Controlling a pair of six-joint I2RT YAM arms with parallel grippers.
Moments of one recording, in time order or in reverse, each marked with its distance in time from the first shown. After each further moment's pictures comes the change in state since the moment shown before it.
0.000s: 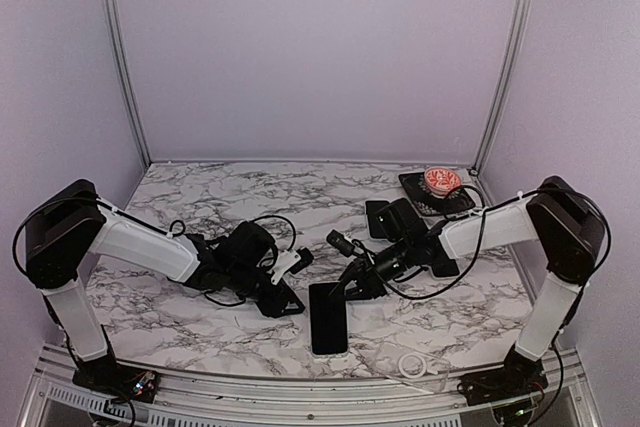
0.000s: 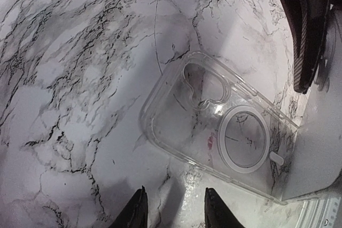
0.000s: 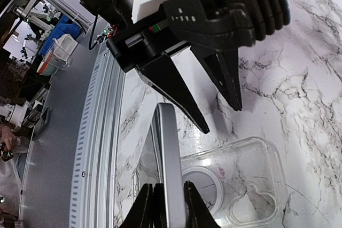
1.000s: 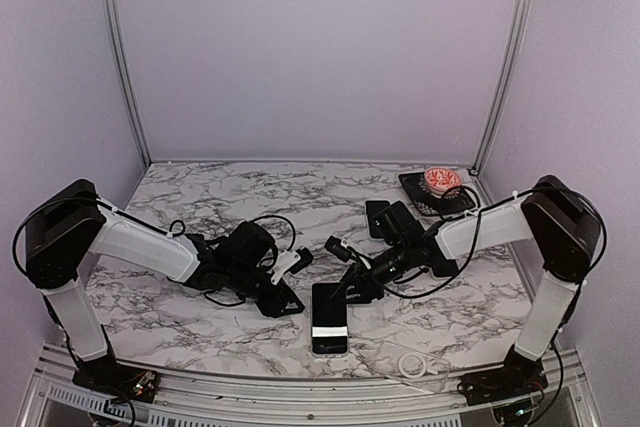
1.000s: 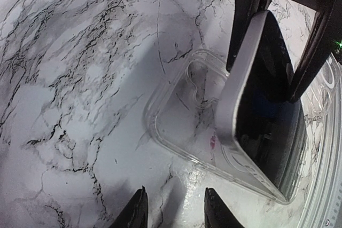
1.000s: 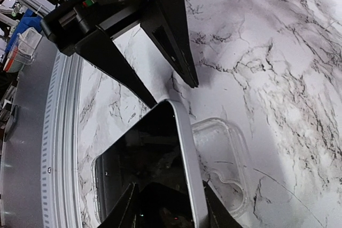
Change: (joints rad) left arm 0.000 0.000 0.000 -0.003 -0.008 0.000; right arm 0.004 0.030 0.023 -0.059 0.159 -0.042
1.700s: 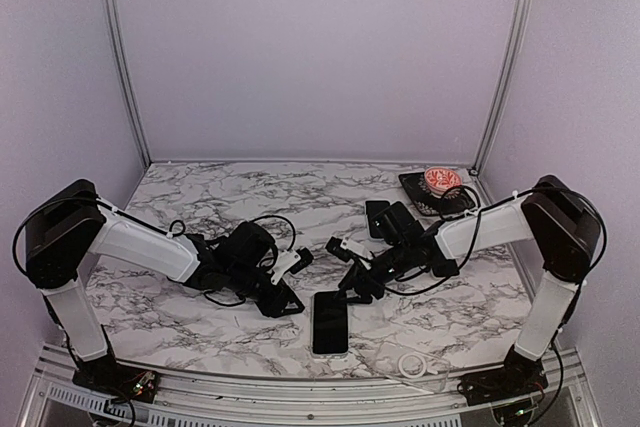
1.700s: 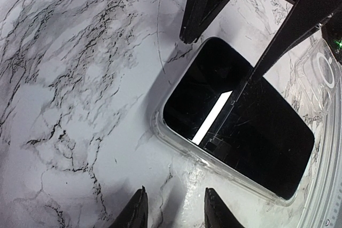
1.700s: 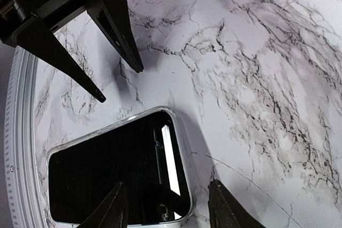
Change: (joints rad) left arm 0.000 0.000 0.000 -0.001 0.000 0.000; right arm 0.002 0.000 0.003 -0.025 0.171 -0.046
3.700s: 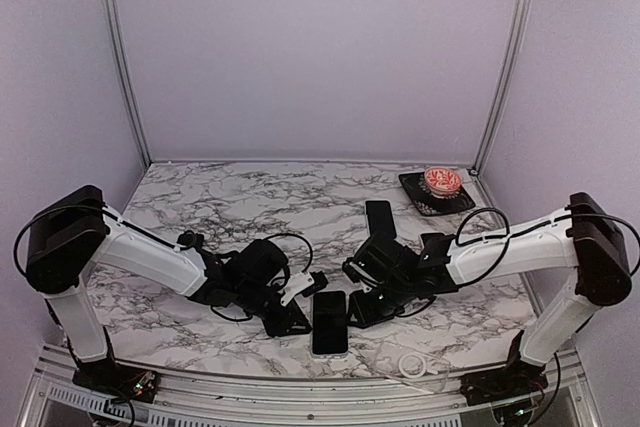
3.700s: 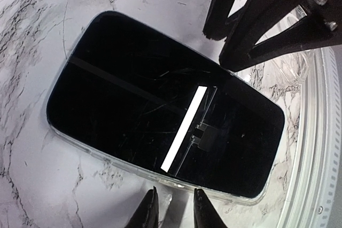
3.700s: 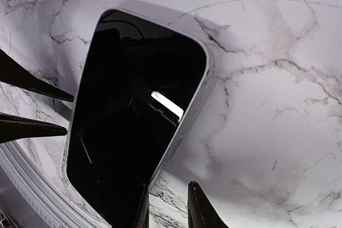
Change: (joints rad) left arm -0.119 0.016 -0.004 -0.010 0.026 0.038; right arm 0.315 -0.200 -0.030 -0.304 0.545 0.875
